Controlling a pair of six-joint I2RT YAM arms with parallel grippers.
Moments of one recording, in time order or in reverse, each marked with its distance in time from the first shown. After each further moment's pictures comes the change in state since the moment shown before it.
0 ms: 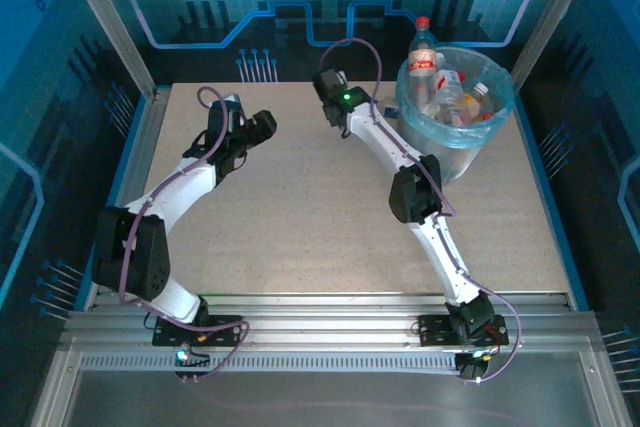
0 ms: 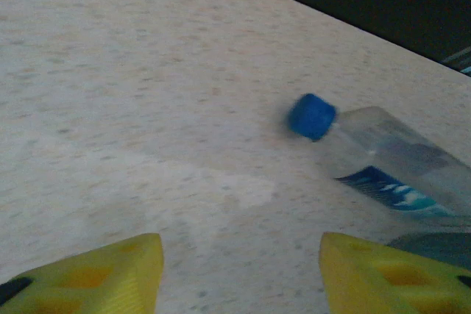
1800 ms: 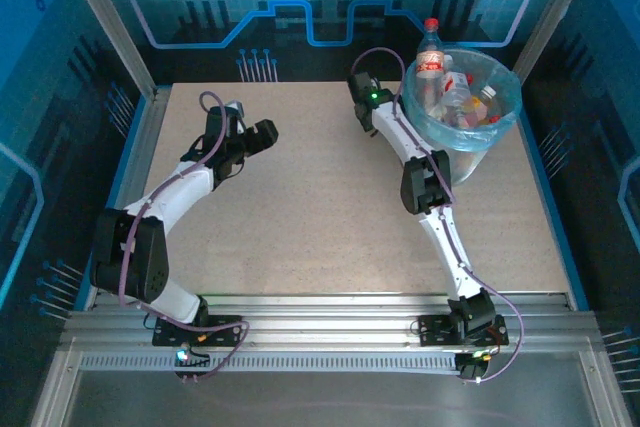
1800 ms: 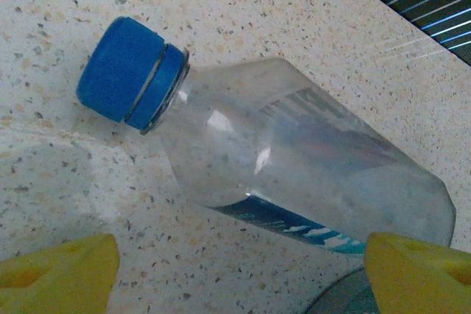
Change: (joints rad) left arm 0.016 -0.009 -0.038 -0.027 0.089 0.053; right arm -0.161 0.160 0.061 0.019 0.081 -0.171
